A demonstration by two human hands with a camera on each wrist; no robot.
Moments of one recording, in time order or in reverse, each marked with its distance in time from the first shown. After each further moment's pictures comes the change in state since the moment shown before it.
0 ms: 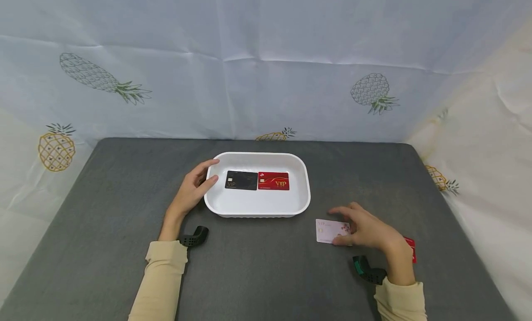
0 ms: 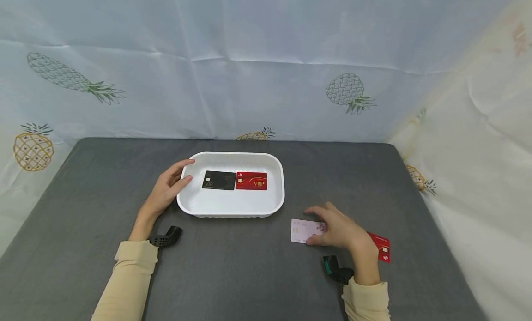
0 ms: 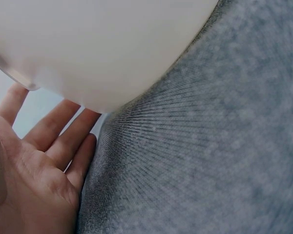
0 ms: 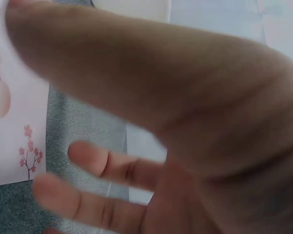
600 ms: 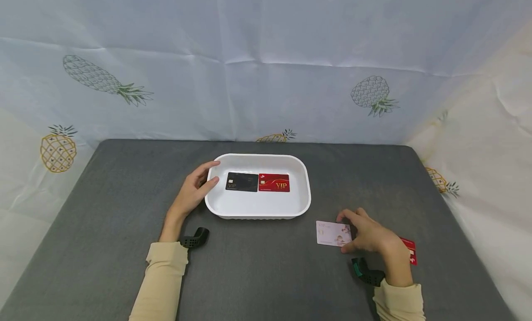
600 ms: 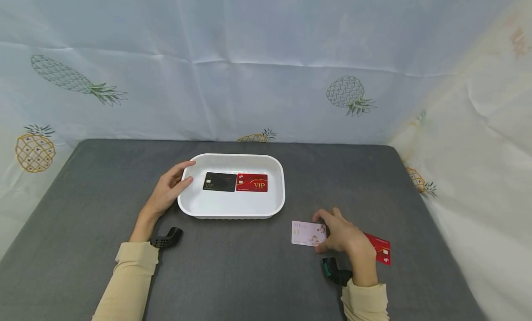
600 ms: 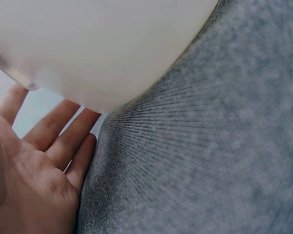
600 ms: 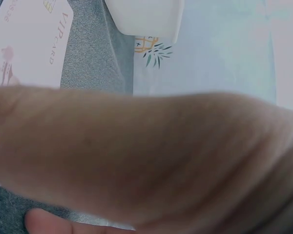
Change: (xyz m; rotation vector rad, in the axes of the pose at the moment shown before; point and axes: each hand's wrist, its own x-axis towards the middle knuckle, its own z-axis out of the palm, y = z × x) left_hand 0.000 -0.001 0.000 -0.013 0.000 -0.002; right_hand 0.000 -0.003 0.006 -0.014 -0.012 0.200
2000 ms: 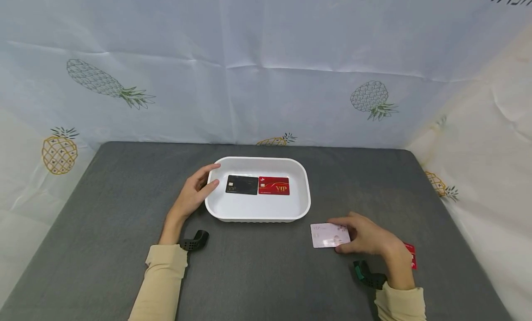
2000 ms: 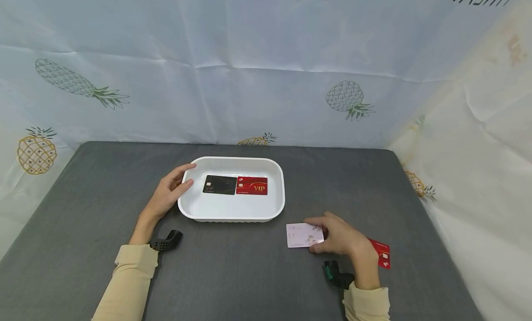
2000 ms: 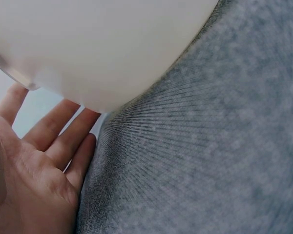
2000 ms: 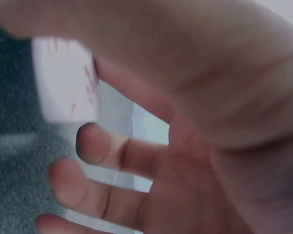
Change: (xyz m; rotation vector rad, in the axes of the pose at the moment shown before) left_hand -0.001 -0.001 0.000 0.011 0.000 0.008; right_hand 0.003 0.010 -0.001 0.049 -0.030 -0.260
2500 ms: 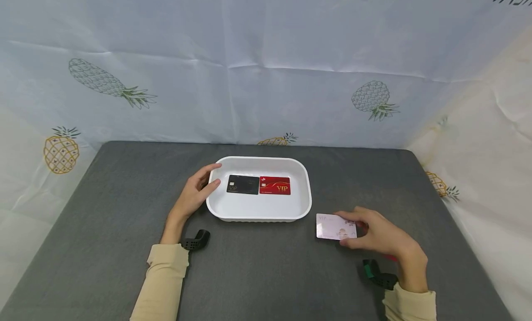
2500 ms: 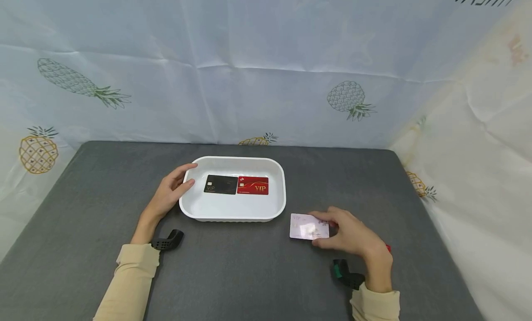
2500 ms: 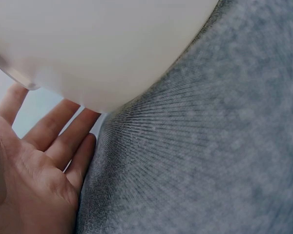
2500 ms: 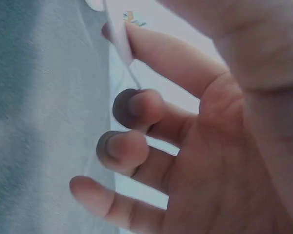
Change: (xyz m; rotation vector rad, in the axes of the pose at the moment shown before) left_hand 0.000 0.001 0.000 0.008 0.008 -0.001; right_hand -0.014 -0.002 -0.014 -0.013 0.144 -0.092
